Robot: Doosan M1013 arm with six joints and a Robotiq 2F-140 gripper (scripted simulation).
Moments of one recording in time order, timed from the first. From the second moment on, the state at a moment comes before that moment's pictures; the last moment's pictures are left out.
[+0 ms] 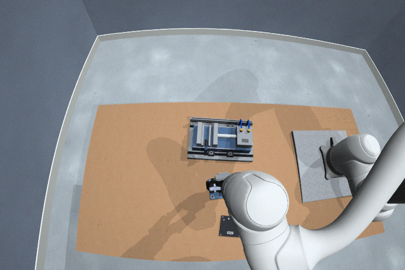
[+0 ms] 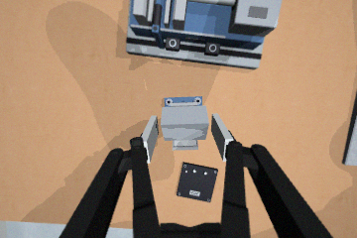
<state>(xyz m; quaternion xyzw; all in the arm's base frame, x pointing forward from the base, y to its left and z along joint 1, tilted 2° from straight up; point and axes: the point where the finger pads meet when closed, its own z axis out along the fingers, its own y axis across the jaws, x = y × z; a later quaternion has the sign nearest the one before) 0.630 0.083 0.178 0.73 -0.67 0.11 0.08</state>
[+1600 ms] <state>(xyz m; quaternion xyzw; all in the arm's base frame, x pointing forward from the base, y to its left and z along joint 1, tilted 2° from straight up) 0.630 0.092 0.173 0.70 -0.65 0.24 0.20</state>
